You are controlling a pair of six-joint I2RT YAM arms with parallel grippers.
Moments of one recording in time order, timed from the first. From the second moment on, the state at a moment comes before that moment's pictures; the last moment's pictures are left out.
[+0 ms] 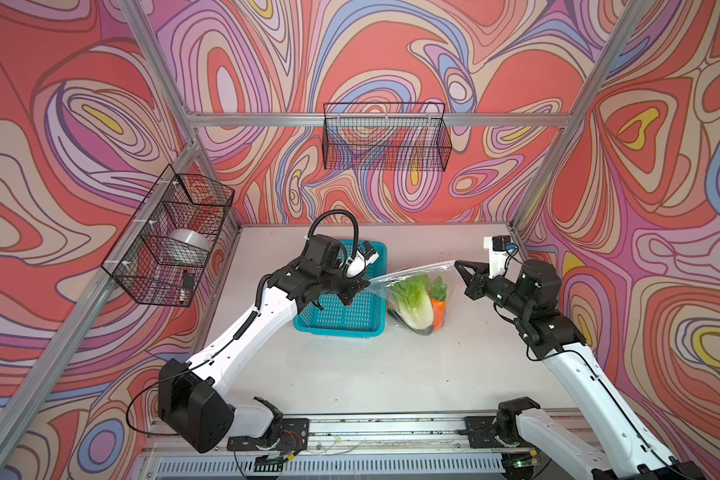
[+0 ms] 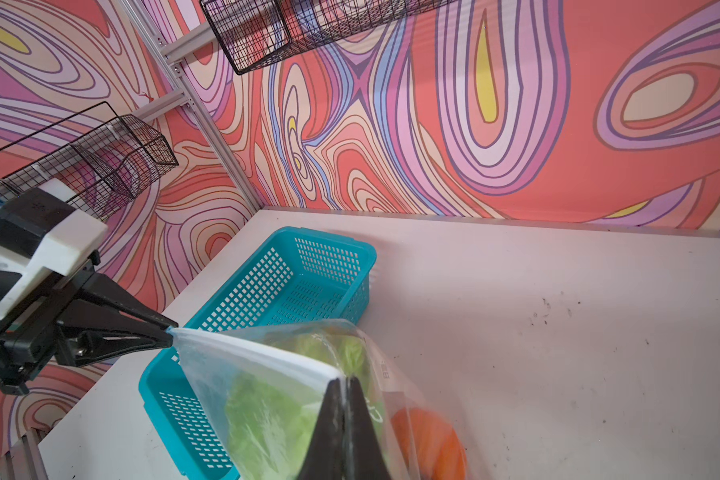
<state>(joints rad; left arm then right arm) -0.52 1.37 1.27 -0.64 0.34 0.27 0.16 0.91 0.85 -0.17 -0.41 0.23</state>
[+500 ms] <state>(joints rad) -0.51 1.36 1.26 -0.66 0.34 0.26 0.15 0.91 0.85 -0.16 -0.44 0.25</state>
